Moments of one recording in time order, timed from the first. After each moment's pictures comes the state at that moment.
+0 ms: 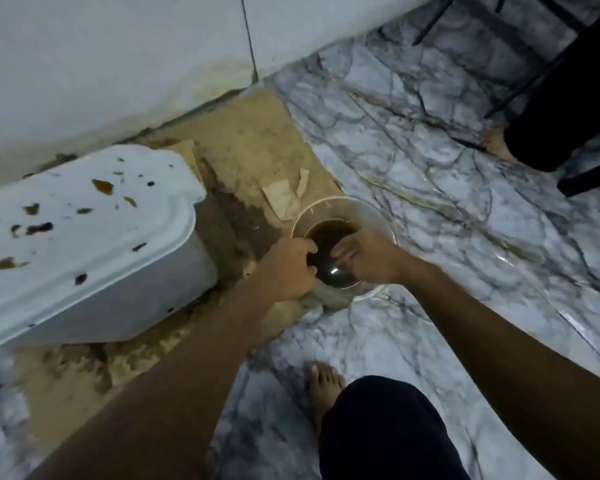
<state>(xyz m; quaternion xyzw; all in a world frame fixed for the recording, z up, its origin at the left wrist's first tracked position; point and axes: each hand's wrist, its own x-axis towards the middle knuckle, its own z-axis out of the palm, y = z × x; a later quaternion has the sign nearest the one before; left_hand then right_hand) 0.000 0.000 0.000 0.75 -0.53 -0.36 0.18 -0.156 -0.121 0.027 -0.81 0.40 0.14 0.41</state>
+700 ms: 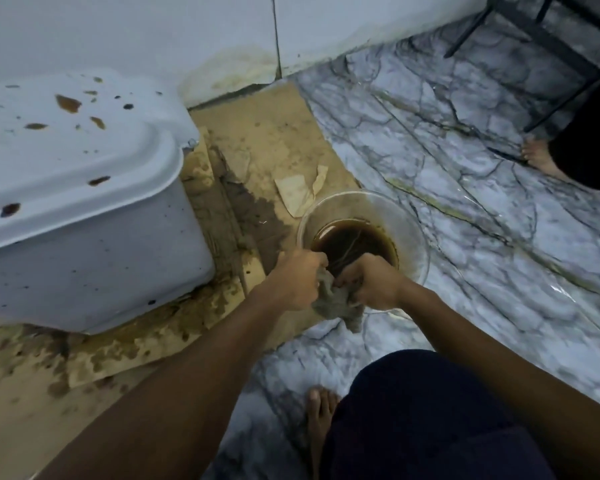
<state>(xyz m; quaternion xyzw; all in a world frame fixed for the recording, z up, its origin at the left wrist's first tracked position) -0.017 -0.002 -0.106 0.76 -0.57 -0.29 0.11 -0.171 -0.118 -0.102 -0.85 0.32 0.16 0.38</state>
